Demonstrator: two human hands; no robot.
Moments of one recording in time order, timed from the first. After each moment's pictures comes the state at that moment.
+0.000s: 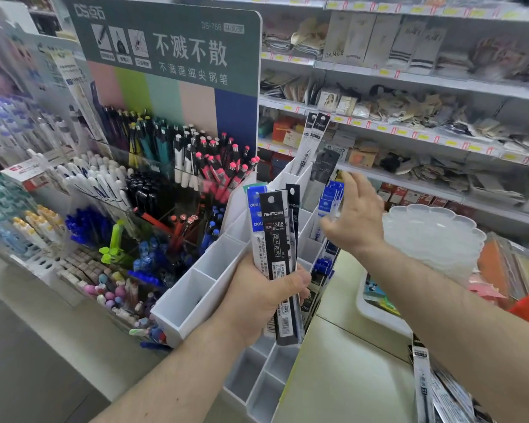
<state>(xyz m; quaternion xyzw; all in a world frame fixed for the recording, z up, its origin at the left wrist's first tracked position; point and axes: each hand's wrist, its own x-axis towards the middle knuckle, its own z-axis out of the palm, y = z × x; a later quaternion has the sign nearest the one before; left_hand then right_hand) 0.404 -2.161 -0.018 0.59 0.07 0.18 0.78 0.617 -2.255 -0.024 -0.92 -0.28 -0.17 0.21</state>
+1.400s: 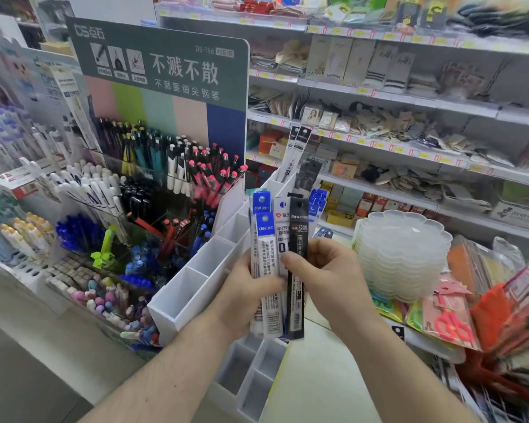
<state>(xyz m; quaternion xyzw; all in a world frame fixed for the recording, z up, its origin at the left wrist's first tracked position) 0.401 -2.159 -0.018 0.53 0.05 0.12 0.84 0.455 -2.283 0.027 -0.73 -0.19 0.11 0.64</state>
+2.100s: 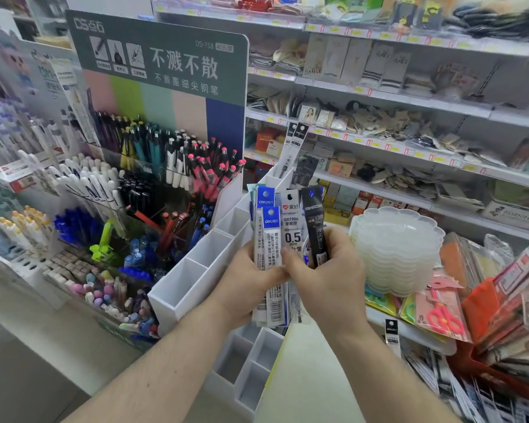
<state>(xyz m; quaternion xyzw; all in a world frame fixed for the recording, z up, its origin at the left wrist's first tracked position) 0.404 -2.164 -0.013 0.57 0.07 0.12 0.81 0.440 -2.284 0.019 -0.79 -0.20 -0.08 0.58</state>
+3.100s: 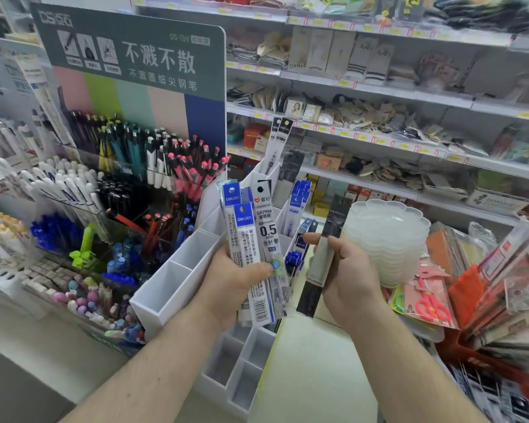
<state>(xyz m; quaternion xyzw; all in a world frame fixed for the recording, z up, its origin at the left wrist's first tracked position) 0.404 -2.161 -0.022 0.57 0.09 0.16 0.80 0.473 -2.309 0.017 -0.57 0.05 0.21 0.79</state>
